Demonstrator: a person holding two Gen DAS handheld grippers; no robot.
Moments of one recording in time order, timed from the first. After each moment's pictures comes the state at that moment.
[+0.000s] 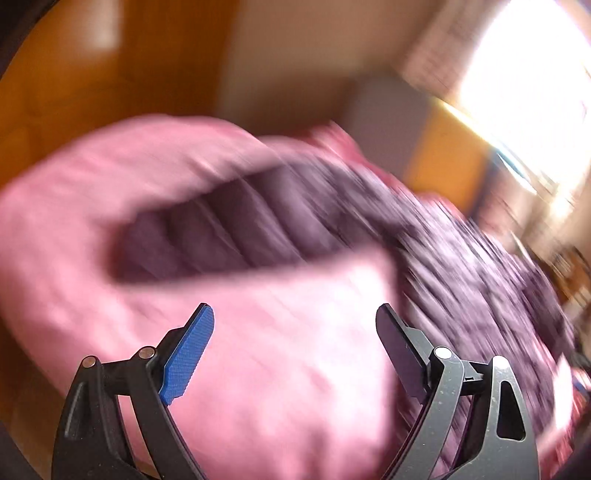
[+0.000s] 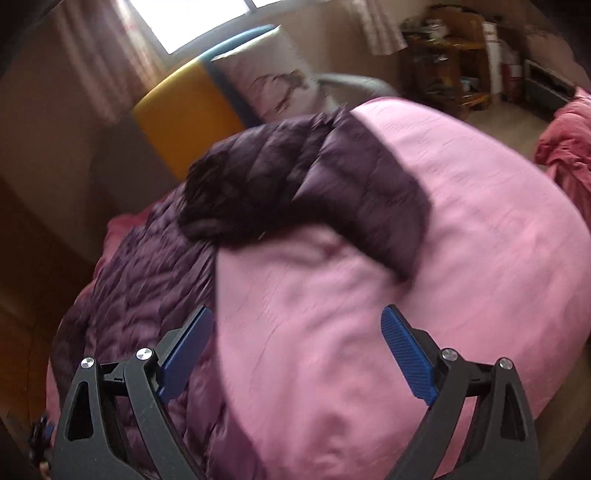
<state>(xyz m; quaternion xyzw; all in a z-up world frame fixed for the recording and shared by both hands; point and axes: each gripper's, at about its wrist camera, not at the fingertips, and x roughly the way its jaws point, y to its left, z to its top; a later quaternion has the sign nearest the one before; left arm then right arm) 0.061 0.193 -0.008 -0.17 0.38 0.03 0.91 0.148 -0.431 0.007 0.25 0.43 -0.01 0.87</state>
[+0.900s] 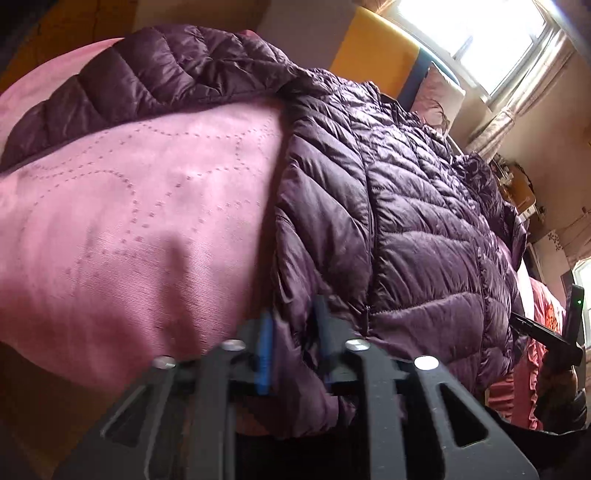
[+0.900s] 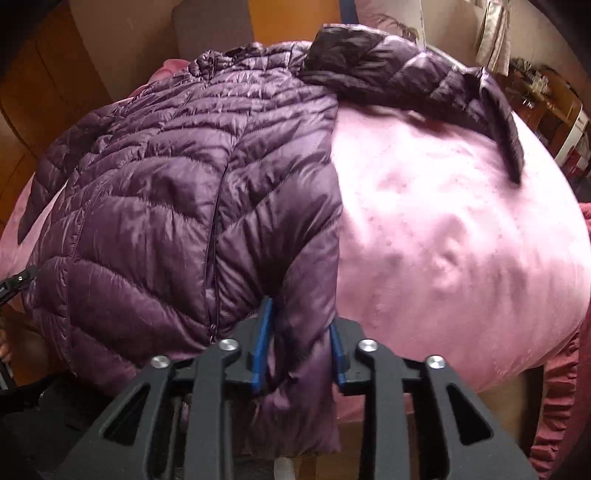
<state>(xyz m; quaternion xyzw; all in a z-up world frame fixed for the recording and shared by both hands) 0.044 0.130 -0.052 -0.17 0.48 -0.09 0.86 0.079 -0.316 -0.013 0.02 0.49 0.02 0.87</state>
